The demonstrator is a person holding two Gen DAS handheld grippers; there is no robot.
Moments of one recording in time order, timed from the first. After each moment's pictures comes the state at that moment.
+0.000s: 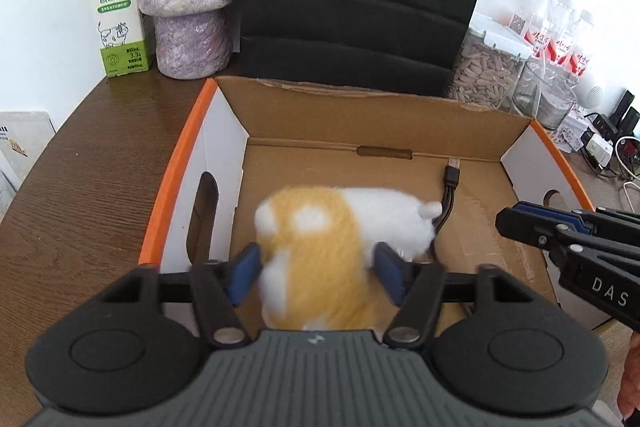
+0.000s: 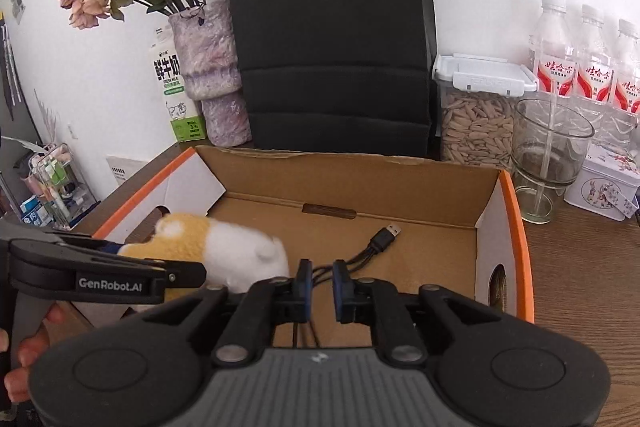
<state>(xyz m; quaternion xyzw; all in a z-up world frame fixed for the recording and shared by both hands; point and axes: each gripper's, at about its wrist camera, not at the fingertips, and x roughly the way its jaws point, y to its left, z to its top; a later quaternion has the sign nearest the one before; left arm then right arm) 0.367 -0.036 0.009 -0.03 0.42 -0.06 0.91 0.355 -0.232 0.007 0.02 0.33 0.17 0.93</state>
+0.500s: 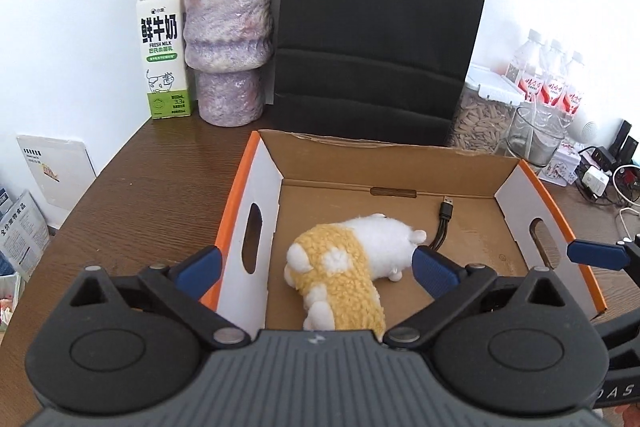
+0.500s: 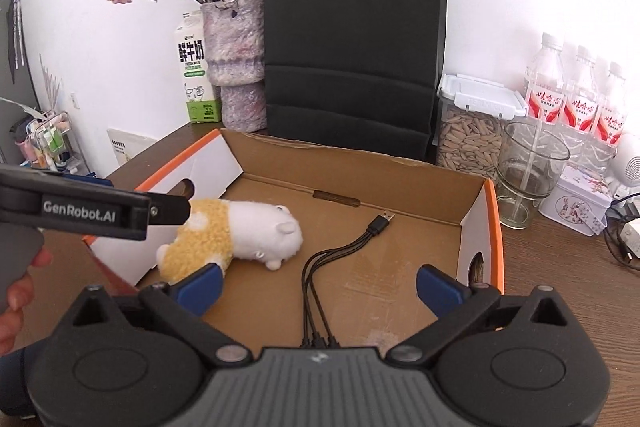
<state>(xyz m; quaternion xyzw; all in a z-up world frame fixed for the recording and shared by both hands) 0.319 -0.026 0.051 -0.03 0.35 -0.02 0.94 0.299 -0.219 0.036 -0.04 0.33 0.16 0.93</state>
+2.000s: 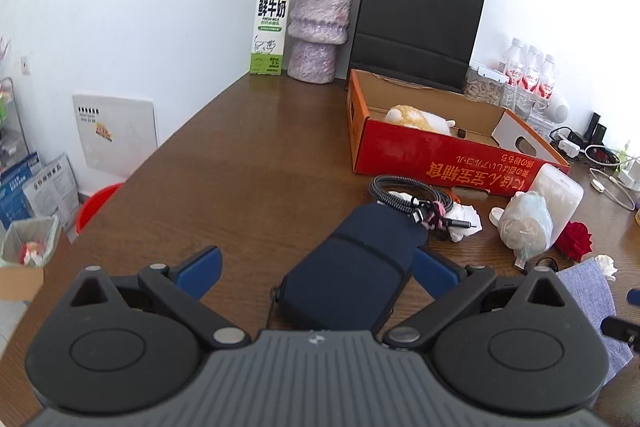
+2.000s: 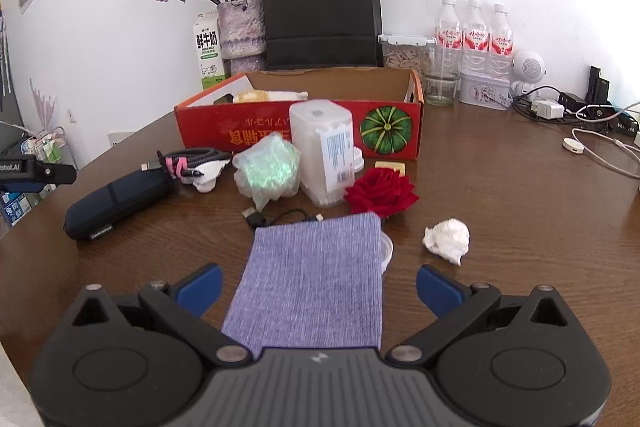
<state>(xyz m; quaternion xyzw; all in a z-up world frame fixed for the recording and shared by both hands) 0.072 0.092 0.005 -0.07 0.30 -0.01 0.95 0.026 -0.249 -0.034 0.01 0.31 0.10 0.95</state>
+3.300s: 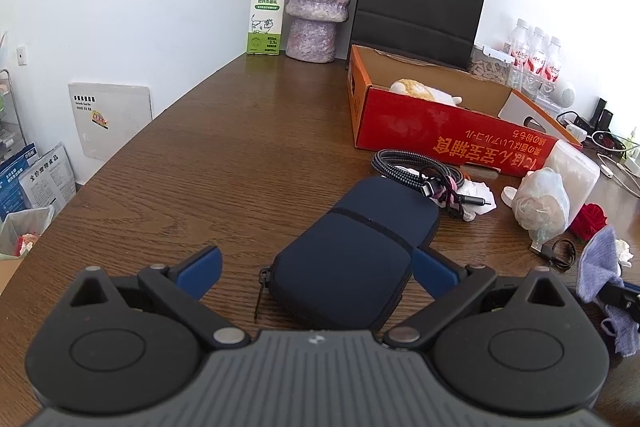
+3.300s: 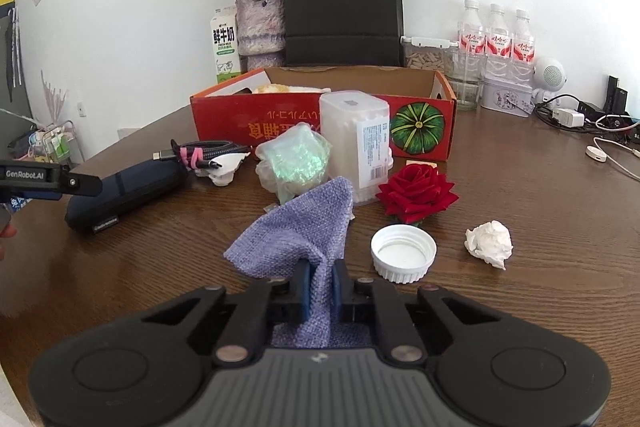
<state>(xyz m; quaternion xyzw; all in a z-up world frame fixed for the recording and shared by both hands) 0.087 0.084 -0.018 -0.06 0.32 -0.02 0.95 0.036 -0.229 -0.045 0.01 0.28 0.11 0.95</state>
